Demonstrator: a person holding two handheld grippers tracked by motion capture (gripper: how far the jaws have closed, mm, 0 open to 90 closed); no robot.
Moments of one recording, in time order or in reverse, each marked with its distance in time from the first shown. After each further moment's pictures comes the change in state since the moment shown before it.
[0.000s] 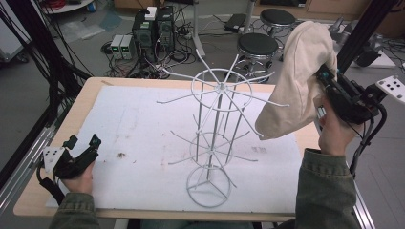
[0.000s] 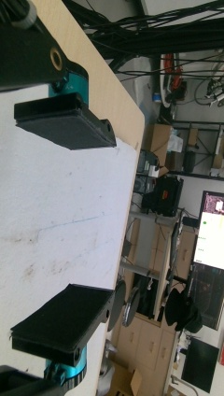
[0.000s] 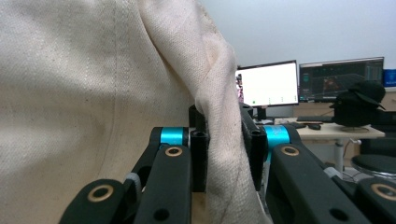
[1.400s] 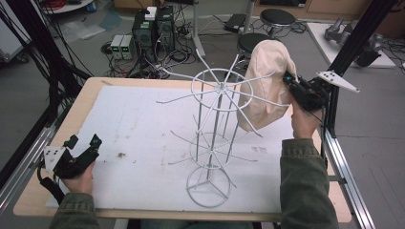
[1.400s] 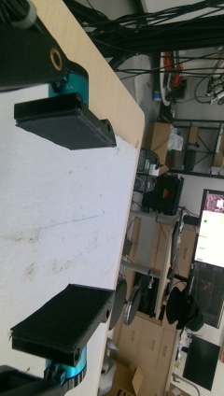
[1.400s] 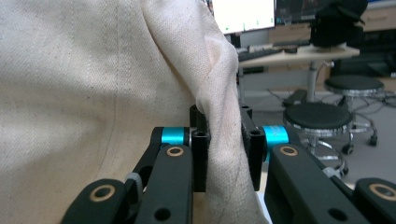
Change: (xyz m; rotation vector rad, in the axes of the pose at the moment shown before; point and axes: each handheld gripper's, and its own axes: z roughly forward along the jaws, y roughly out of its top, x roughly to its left) left arm -0.001 0.000 0.001 -0.002 -0.008 0.002; right arm -0.031 -0.077 0.078 0.268 -0.139 0.042
